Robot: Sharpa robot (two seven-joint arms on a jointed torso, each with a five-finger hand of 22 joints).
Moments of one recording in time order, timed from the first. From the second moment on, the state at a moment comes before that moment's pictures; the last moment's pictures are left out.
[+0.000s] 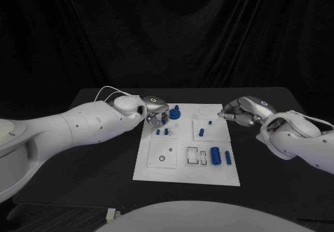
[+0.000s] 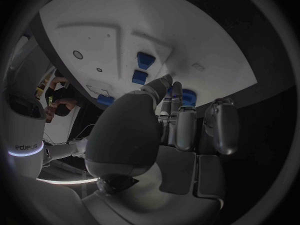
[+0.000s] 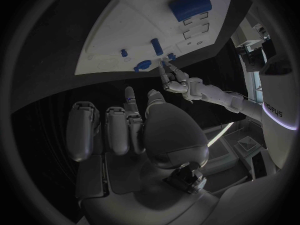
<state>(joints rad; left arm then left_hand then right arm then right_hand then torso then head) 1.20 -0.48 -0.21 1.01 -1.72 -0.17 0.20 1.44 -0.11 0.37 0.06 0.17 1.08 0.04 0.09 0.29 1.15 -0.01 0.17 0.22 1.40 -0.05 1.44 1.22 0.05 1.42 0.10 1.32 1.31 1.18 -0.98 -0.21 1.55 -1.42 -0.55 -0.04 1.25 0.14 -0.20 0.29 0.47 0.96 0.08 0.15 0.18 1.46 -0.01 1.57 1.31 1.46 -0.08 1.43 1.26 0.03 1.47 0.02 1.37 1.31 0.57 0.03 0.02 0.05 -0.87</state>
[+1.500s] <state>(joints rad) 1.18 -0.50 -0.21 0.98 -1.72 -0.16 0.16 1.41 -0.13 0.38 0.09 0.12 0.79 -0.03 0.08 0.23 1.09 0.01 0.12 0.21 1.36 -0.03 1.41 1.14 0.05 1.39 0.10 1.26 1.31 1.18 -0.99 -0.21 1.56 -1.42 -0.55 -0.05 1.25 0.15 -0.20 0.29 0.47 0.96 0.08 0.15 0.18 1.46 -0.01 1.57 1.31 1.46 -0.08 1.43 1.25 0.03 1.47 0.02 1.36 1.31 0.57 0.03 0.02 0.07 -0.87</state>
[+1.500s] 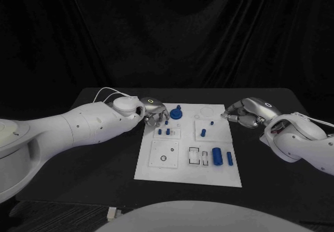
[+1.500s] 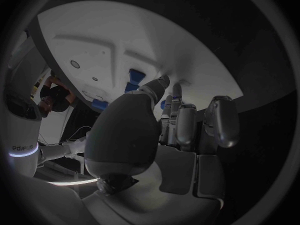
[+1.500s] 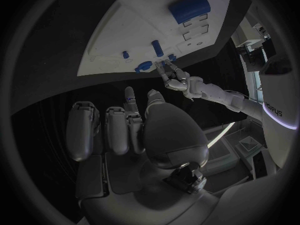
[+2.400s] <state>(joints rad) 1.21 -0.85 -0.21 1.29 -0.78 -0.16 0.52 1.14 0.02 0.05 0.29 0.34 0.26 0.04 0.03 0.04 0.05 0.01 0.01 0.02 0.00 0.05 0.00 0.00 0.12 0.03 0.12 0.03 0.44 1.40 -0.93 -0.21 1.59 -1.51 -0.47 -0.04 1.60 -0.07 0.09 0.29 0.12 1.03 0.05 0.13 0.16 0.96 0.05 0.21 0.22 1.47 -0.05 1.43 1.27 0.04 1.47 0.06 1.34 1.31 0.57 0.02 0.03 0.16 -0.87</state>
